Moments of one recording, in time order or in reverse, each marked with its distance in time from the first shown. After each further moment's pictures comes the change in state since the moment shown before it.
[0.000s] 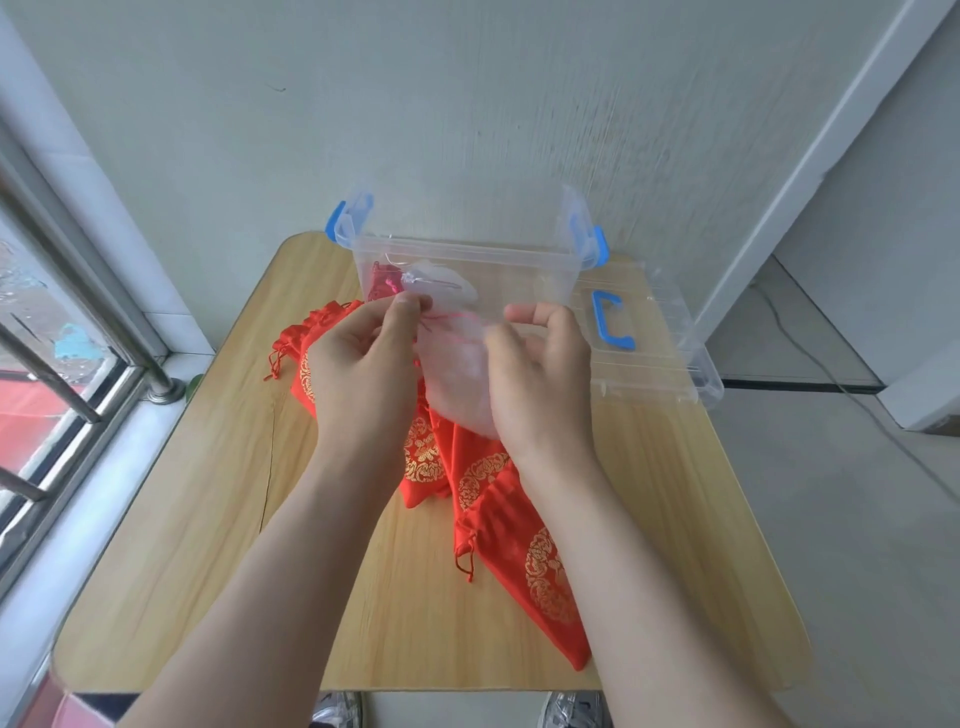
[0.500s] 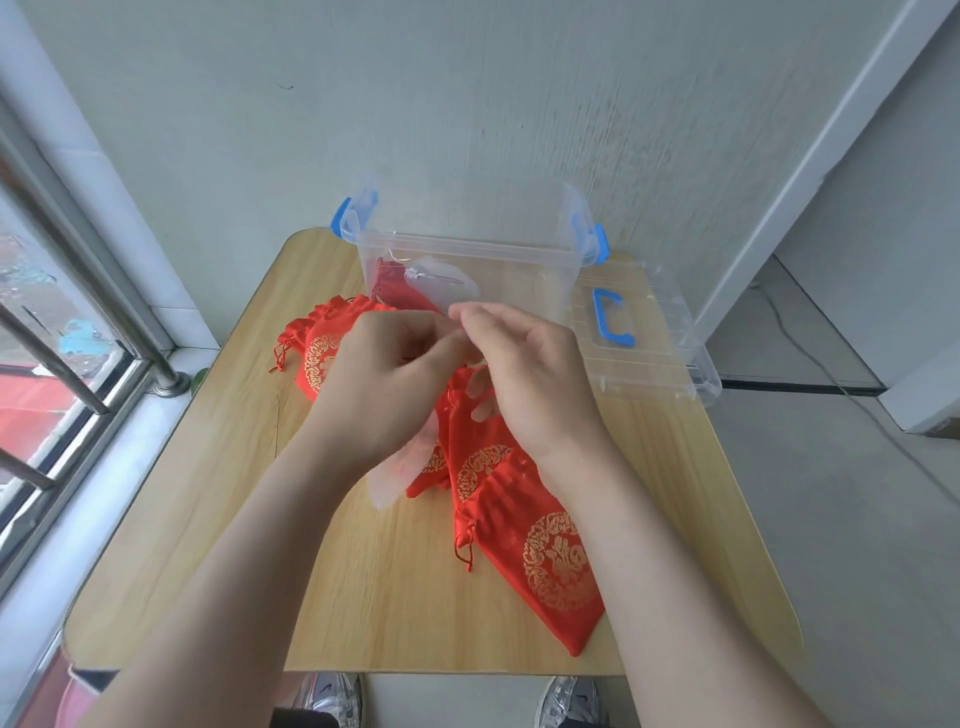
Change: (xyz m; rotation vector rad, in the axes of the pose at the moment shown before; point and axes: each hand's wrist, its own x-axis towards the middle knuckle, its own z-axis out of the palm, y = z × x) left_hand -0.007 0.020 -0.017 0.527 -0.426 0.232; right_hand -0.001 0.000 -0.011 -0.047 -0.273 -0.085
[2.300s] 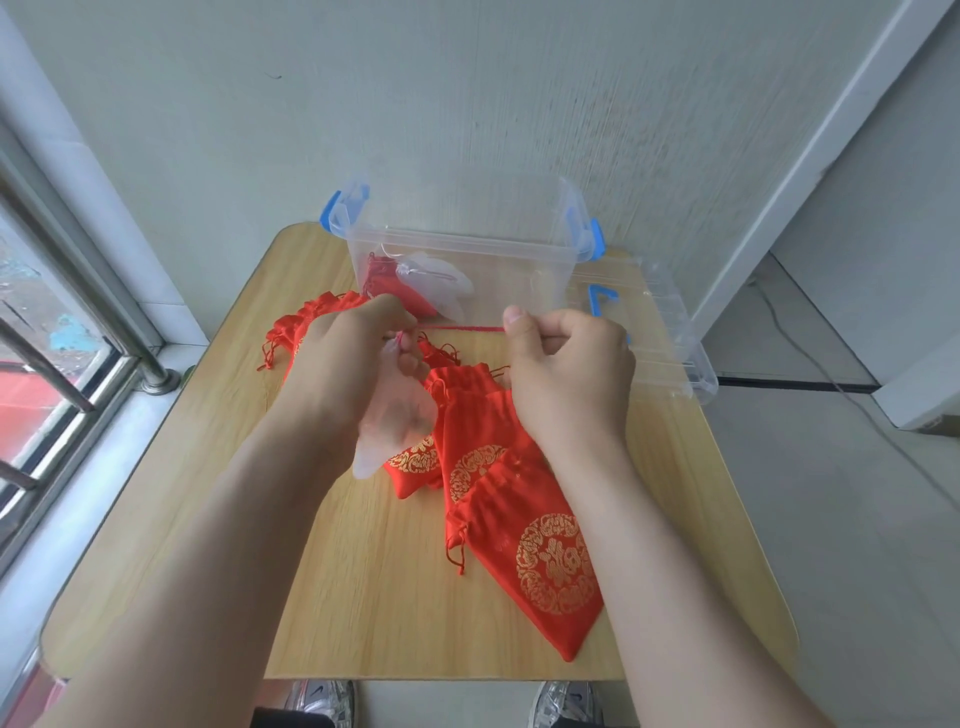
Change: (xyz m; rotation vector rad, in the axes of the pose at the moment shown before) left_hand 0.010 0.002 -0.004 -0.633 0.111 -0.471; right_hand 0.006 0.004 -0.016 -0.387 0.392 0.007
